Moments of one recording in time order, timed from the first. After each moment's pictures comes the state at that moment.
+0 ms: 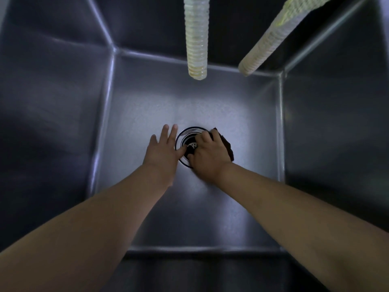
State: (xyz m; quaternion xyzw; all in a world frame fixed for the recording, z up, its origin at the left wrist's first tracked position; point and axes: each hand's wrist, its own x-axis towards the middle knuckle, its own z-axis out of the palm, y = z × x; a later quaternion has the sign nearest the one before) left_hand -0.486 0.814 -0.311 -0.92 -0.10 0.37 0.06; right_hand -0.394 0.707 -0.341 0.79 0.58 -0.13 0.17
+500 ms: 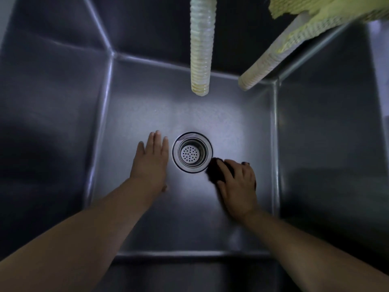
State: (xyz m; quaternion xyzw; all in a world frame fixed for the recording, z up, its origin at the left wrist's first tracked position) left_hand -0.509 0.823 -0.315 -0.93 -0.18 0.33 0.01; right_hand -0.409 0.603 -0.340 0.91 0.40 -0.09 -0.07
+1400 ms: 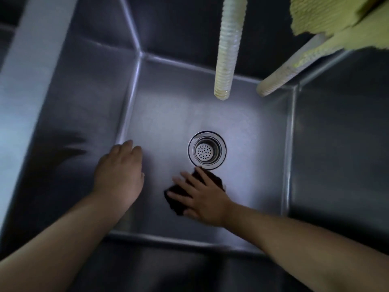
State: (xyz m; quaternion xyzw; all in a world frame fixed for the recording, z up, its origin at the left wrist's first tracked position) left_hand -0.585 0.850 -0.245 -0.91 -0.35 0.21 -0.07; right_hand -0.457 0.655 -0.345 0.63 0.76 -0.14 0.06
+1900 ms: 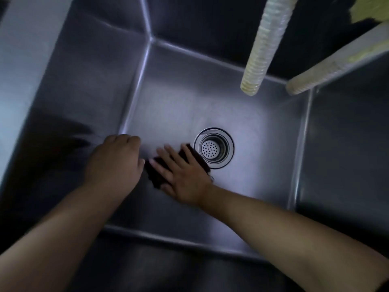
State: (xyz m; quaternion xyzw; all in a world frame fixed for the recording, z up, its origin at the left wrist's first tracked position) left_hand -0.584 0.866 -0.240 -0.90 -0.38 0.19 -0.10; right_hand -0.473 0.728 -0.354 0.67 0.73 -0.12 0.02
